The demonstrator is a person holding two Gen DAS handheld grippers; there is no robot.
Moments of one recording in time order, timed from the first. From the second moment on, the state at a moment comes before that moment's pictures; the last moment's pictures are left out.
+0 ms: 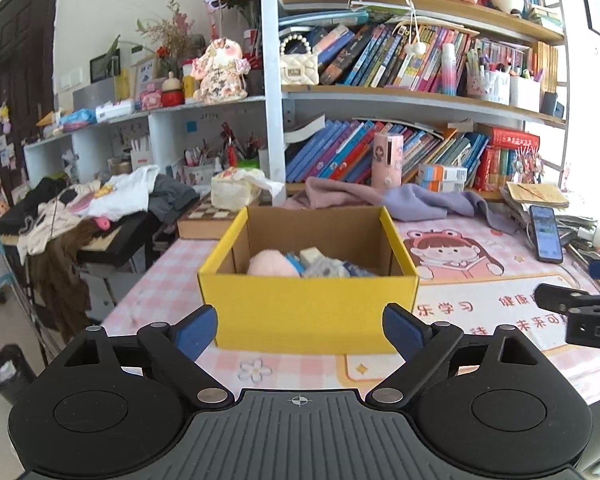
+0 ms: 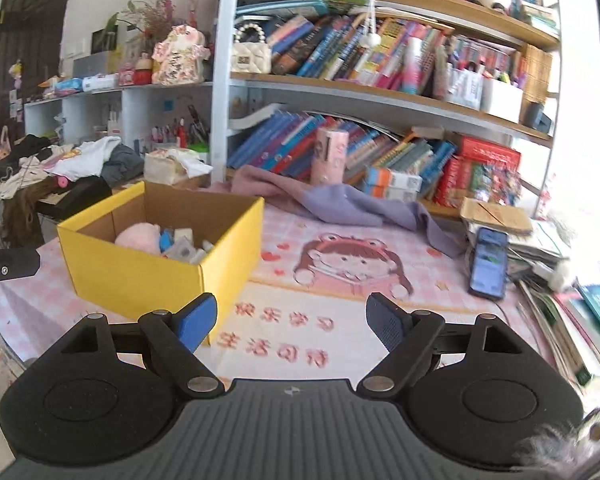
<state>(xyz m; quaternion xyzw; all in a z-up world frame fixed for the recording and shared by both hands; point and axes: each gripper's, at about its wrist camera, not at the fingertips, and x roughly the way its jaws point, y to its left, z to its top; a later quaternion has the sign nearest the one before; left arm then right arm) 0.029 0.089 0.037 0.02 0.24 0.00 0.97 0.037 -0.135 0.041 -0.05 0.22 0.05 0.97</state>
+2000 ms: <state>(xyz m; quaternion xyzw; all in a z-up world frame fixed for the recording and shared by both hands) -0.003 0.025 0.003 0.06 0.33 -0.04 0.94 -0.014 -0.166 0.009 -0.04 0.30 0.06 0.95</state>
